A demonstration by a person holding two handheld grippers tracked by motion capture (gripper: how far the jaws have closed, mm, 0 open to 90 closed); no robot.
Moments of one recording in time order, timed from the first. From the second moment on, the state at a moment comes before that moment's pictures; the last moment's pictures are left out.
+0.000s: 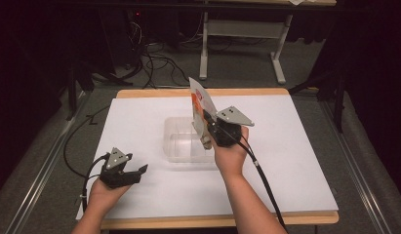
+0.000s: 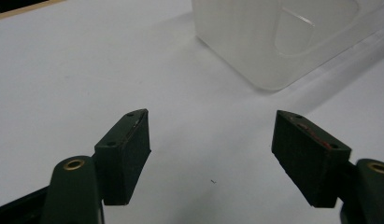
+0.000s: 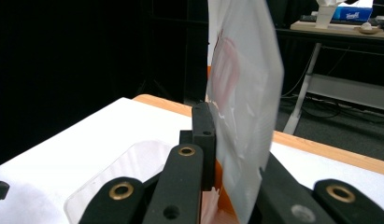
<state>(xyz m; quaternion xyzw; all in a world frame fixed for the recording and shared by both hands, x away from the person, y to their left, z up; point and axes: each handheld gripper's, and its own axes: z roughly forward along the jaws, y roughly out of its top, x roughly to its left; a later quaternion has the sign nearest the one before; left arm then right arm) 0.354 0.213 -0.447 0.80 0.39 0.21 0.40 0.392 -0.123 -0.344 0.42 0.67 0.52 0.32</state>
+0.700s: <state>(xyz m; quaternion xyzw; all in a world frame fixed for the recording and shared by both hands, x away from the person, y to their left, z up) 0.354 0.211 -0.447 0.81 0.38 0.21 0.40 0.402 -0.106 -0.356 0.42 0.68 0.51 0.31</state>
